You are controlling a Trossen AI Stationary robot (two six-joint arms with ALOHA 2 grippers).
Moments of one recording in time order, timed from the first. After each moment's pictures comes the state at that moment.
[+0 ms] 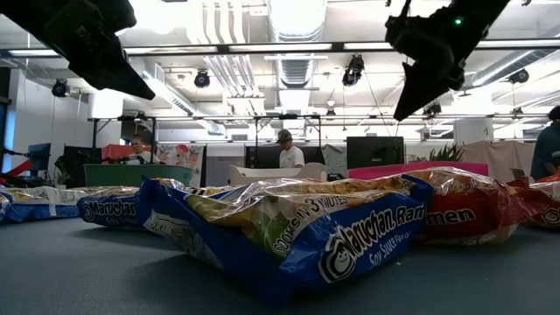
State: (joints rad) left arm -0.32 0.81 0.55 -0.44 -0.56 -0.37; right arm 0.18 1.28 0.90 -0.71 0.53 0.65
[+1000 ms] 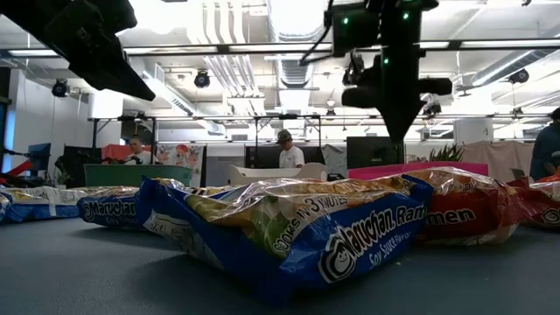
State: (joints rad) left arm -0.32 0.81 0.55 -0.44 -0.57 -0.37; right arm -0.14 1.66 1.29 -1.19 0.40 1.00
